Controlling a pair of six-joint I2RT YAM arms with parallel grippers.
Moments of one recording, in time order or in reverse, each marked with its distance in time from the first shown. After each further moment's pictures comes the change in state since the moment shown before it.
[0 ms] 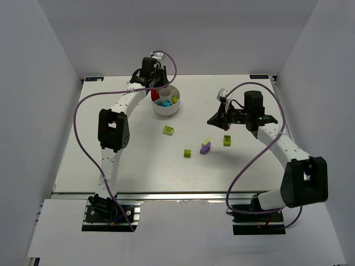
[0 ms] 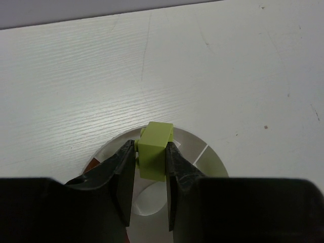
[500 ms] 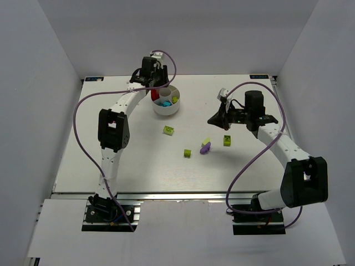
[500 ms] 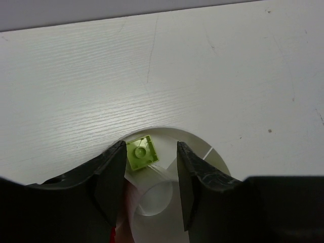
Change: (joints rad) left arm 0.000 0.003 0.011 -0.012 -0.029 0.000; right arm -0.006 -0.001 0.000 0.008 -0.002 0.002
